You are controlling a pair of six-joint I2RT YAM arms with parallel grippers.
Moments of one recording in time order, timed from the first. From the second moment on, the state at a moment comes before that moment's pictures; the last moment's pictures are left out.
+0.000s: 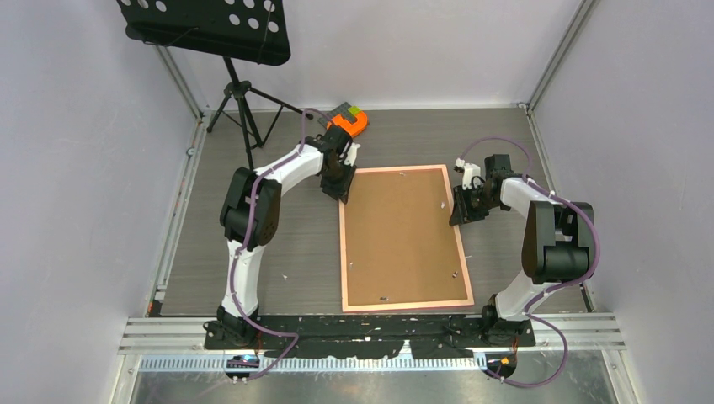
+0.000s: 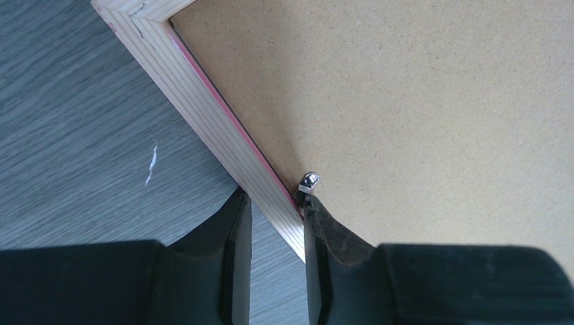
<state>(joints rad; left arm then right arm) -0.49 2.15 1.68 -0.75 0.16 -0.10 -0.05 1.66 0.94 -0.53 -0.45 -0.29</state>
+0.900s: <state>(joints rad) -0.52 1.69 1.26 -0.65 -0.12 0.12 -0.05 1.66 0.94 -0.53 -0.45 -0.29</state>
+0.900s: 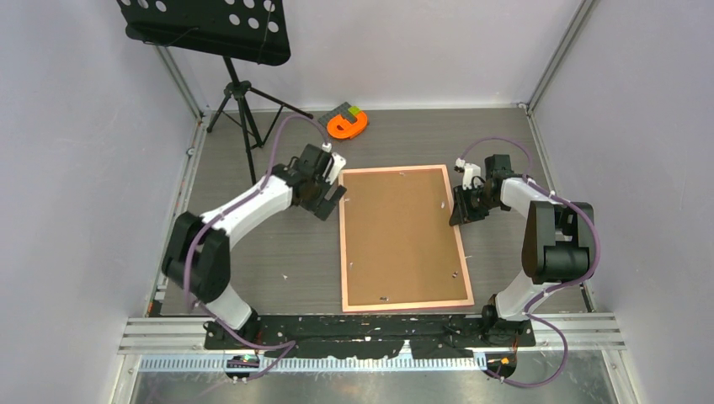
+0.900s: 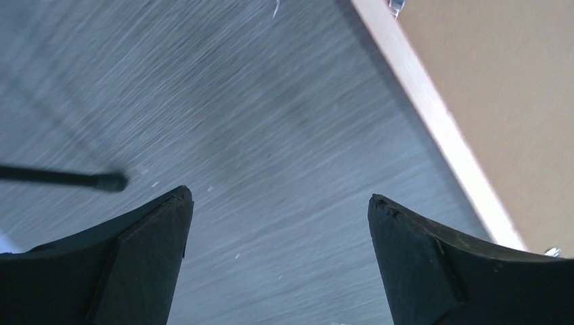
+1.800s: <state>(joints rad) -0.60 0.85 0.77 -0.14 -0.50 0.41 -0.05 1.65 0.93 -0.52 -0.45 -0.28</state>
